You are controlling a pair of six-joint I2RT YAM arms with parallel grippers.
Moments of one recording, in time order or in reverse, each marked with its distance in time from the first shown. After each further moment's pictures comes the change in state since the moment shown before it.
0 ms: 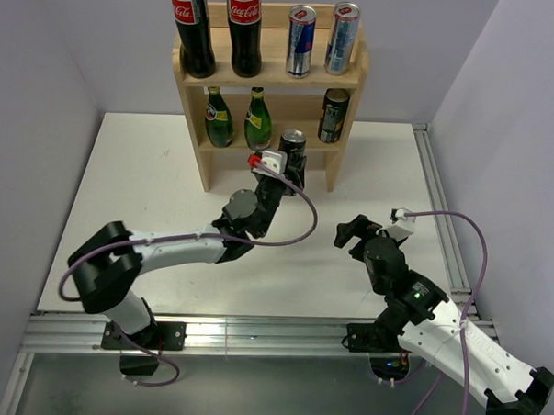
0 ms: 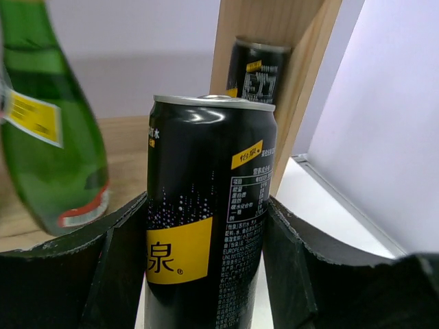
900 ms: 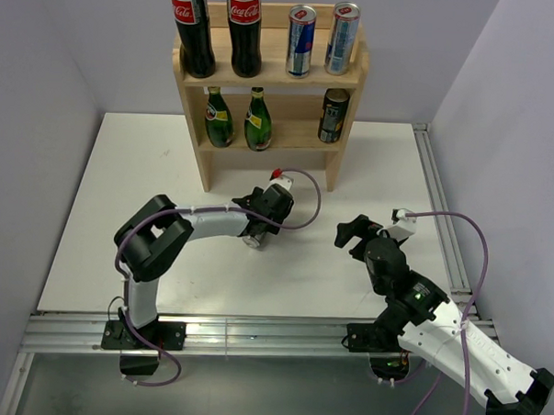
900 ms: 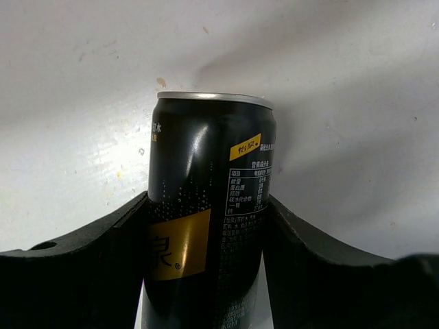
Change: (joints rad) left arm 0.155 0.391 0.207 -1.075 0.177 -0.313; right arm 0.000 -0.010 0.000 -0.001 -0.001 0.003
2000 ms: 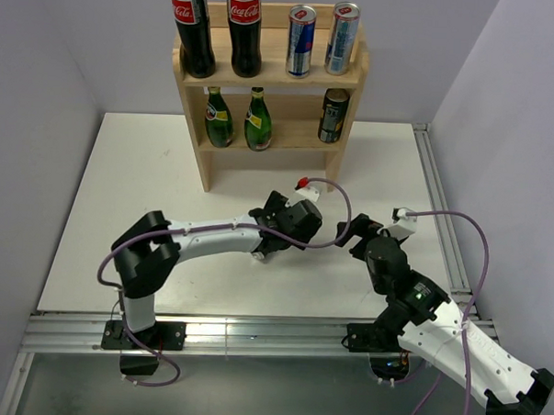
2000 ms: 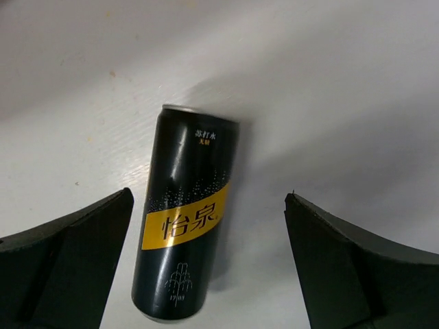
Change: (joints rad) left arm -0.240 -0.106 0.144 -0.224 -0.155 -0.118; right arm 0.000 0.004 0.012 0.002 -0.003 -0.007
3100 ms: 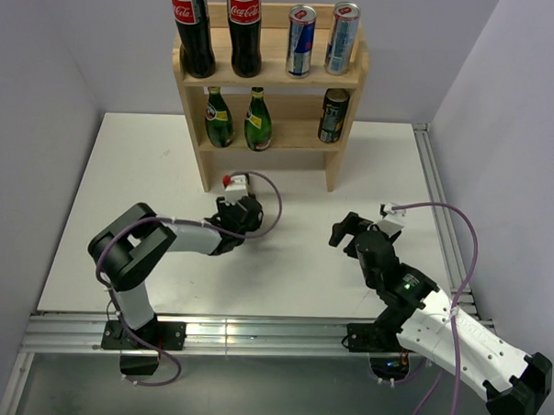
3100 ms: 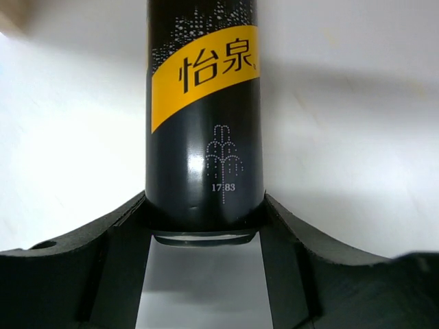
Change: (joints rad) left arm 0.348 -0.043 -0.533 0.684 -0.022 -0.210; right arm 0.000 0.112 0.001 0.039 -0.001 -0.037
